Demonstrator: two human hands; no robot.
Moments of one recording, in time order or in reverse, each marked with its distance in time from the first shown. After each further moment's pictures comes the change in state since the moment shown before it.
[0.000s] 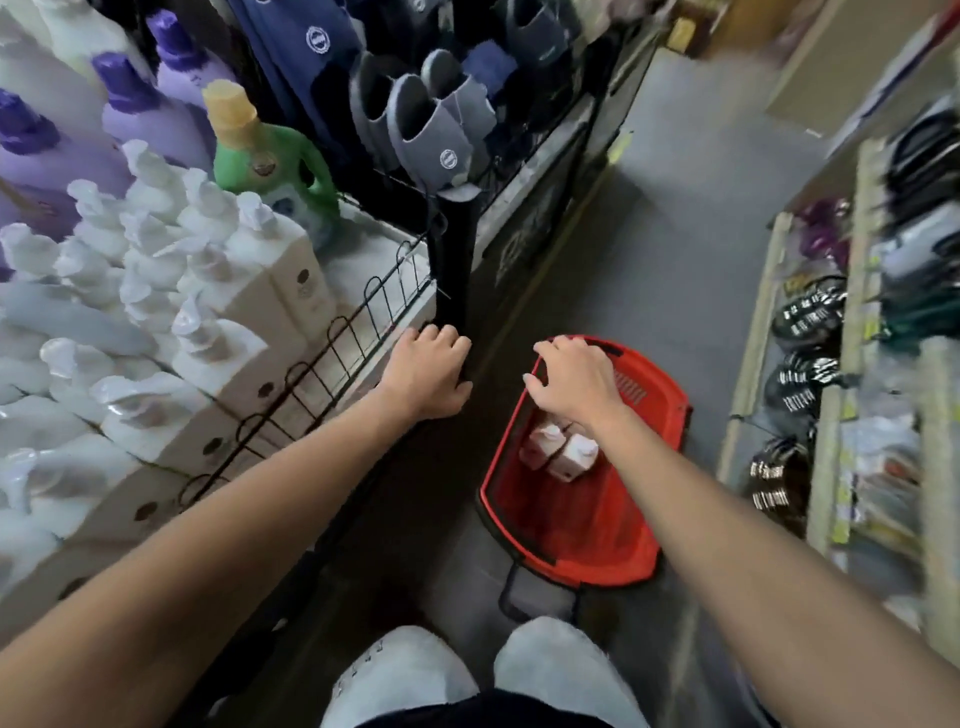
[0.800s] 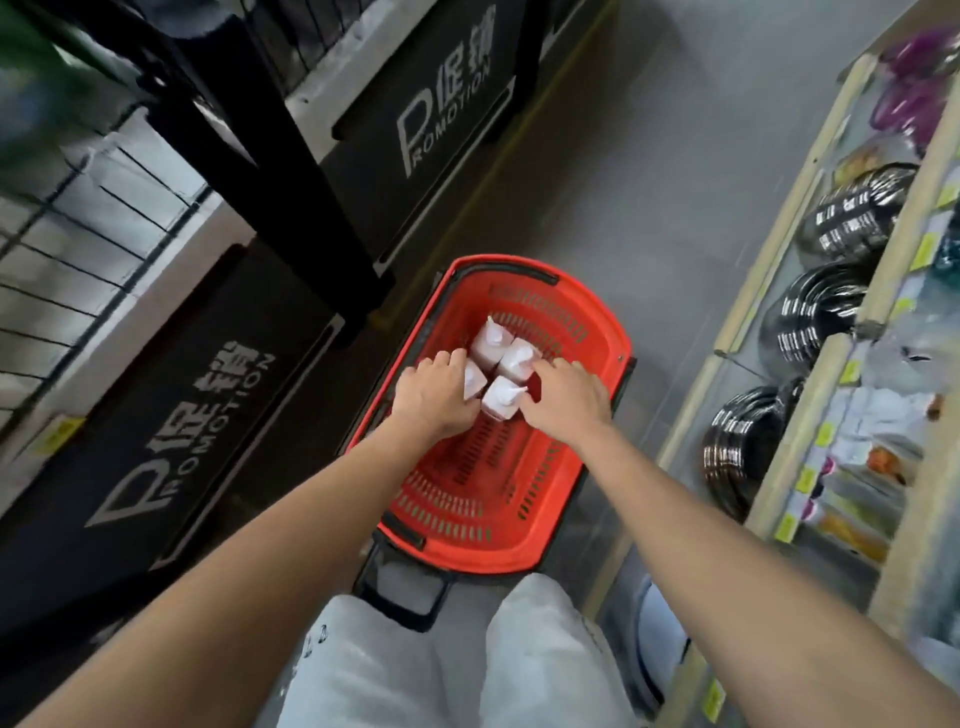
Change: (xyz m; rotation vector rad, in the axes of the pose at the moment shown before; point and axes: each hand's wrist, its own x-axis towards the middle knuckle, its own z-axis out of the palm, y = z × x) left_hand 0.194 0.245 0.148 -0.326 -0.389 -0.271; right_hand 0.036 0.274 0.152 0.163 -0.352 0.100
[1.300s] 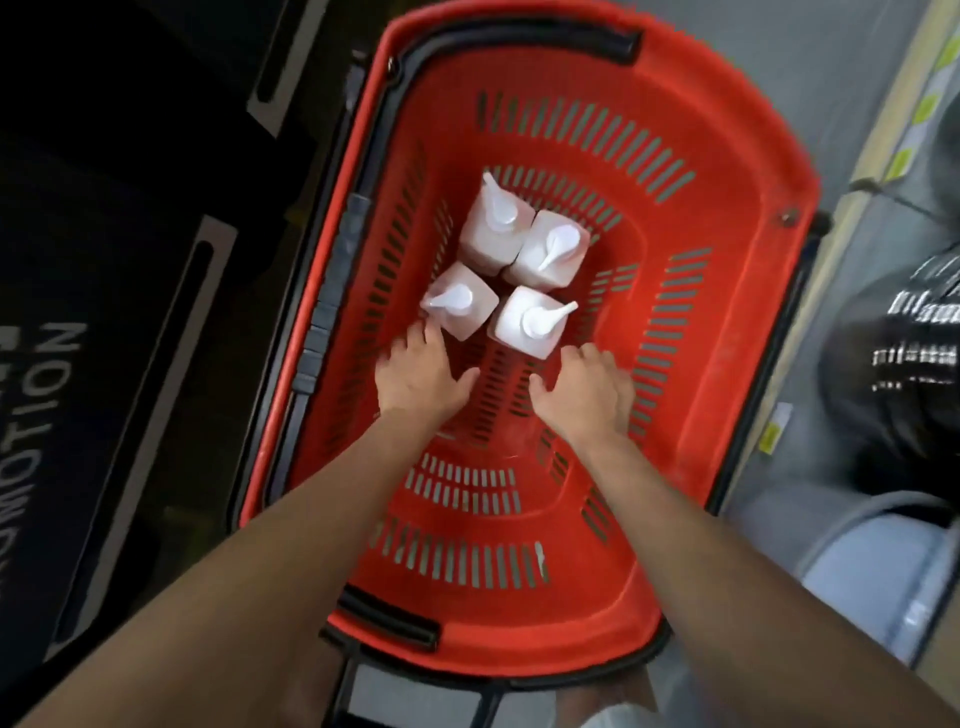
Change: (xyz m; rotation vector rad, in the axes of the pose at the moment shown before) left_hand 0.185 -0.077 0.285 -0.055 -0.092 -0.153; right_hand 0.144 0.035 0.302 0.073 -0.058 0.403
